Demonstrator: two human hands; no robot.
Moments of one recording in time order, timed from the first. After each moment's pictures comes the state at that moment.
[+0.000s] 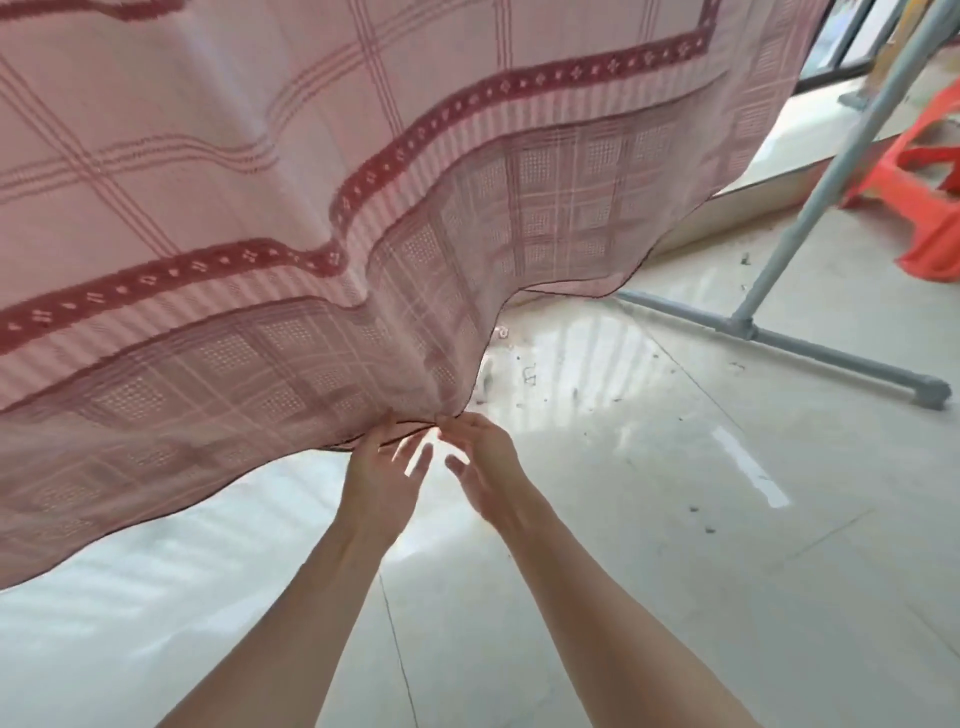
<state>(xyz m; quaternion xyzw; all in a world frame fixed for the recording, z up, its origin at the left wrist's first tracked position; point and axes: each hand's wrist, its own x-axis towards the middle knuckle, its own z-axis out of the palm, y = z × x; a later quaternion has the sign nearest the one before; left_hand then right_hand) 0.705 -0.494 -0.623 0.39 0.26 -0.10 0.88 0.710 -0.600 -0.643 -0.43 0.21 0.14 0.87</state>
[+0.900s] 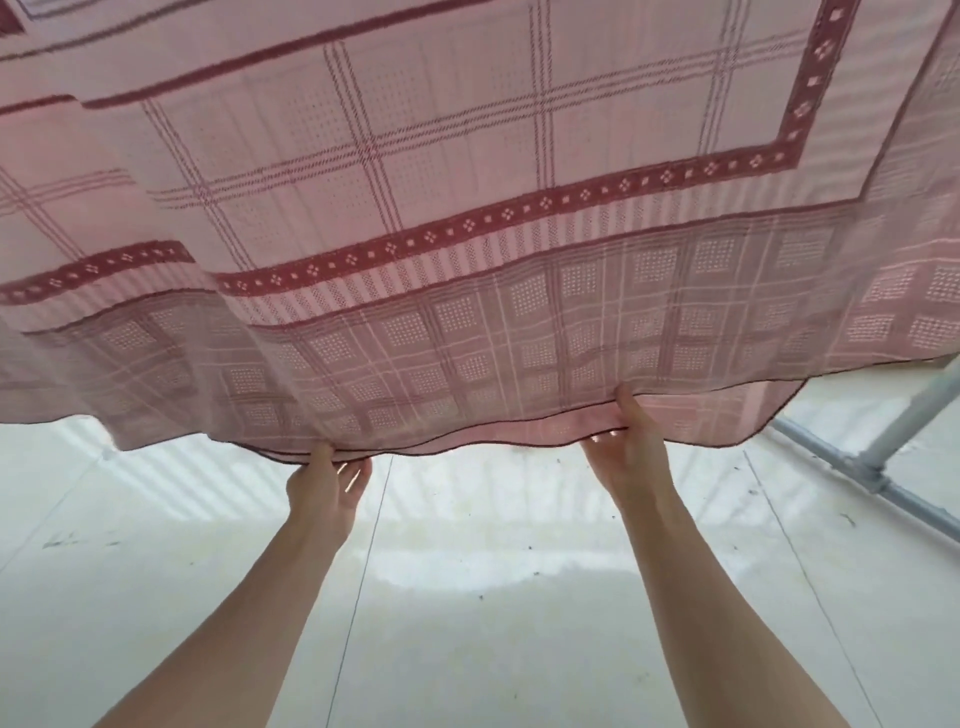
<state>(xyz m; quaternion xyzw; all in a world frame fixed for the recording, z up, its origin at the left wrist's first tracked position) 0.668 -0.509 -0.616 0.39 0.40 0.22 0.80 0.765 -0.761 -0.627 -0.20 0.13 0.11 0.96</state>
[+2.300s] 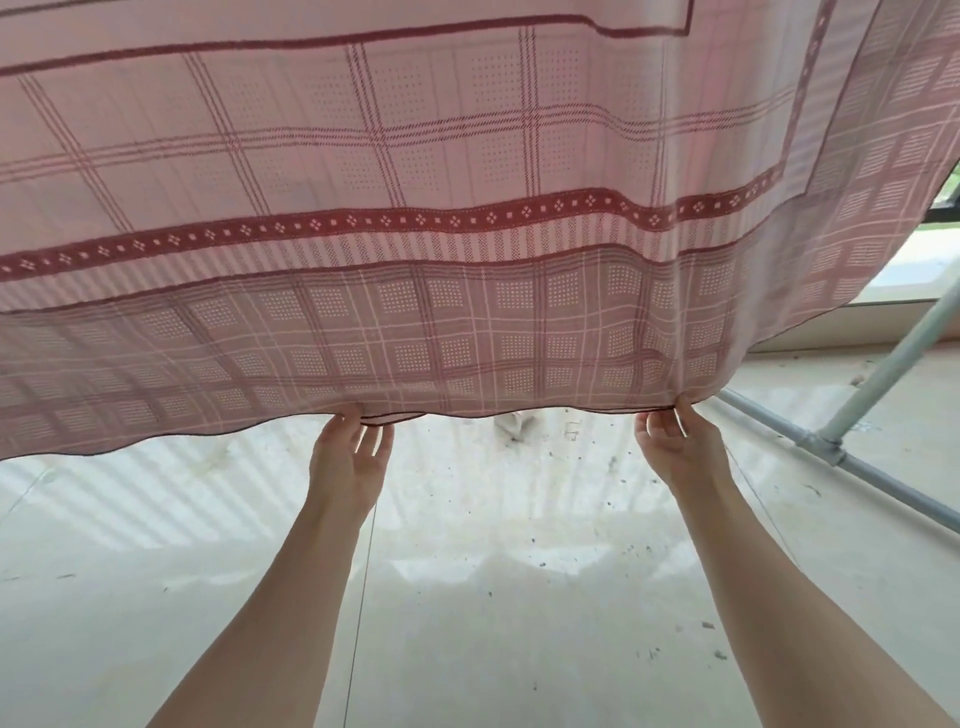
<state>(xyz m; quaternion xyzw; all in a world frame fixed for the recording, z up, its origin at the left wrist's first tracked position) 0.684 -0.493 -0.616 0.28 0.25 0.16 0.91 0.759 -0.791 -0.631 -0.19 0.25 0.00 0.95</state>
